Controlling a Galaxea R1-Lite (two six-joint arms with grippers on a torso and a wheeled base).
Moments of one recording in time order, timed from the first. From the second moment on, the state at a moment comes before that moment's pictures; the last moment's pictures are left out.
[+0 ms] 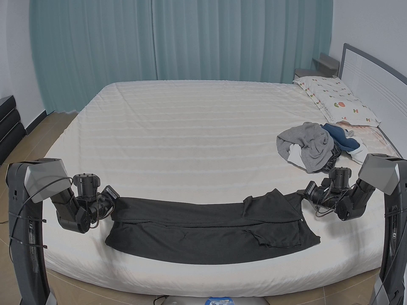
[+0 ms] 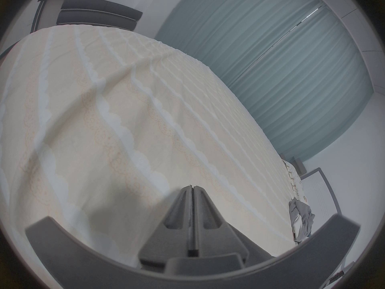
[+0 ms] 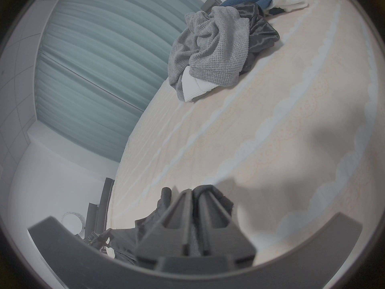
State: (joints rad) left arm 0.02 2.46 -0.87 -1.06 -0.05 -0.83; right arm -0.04 2.50 -0.98 -1.01 0.38 0.75
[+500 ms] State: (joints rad) left arm 0.03 2.44 -0.85 -1.06 -0.05 -0.83; right arm -0.05 2.44 -0.91 -1.01 0.39 0.79
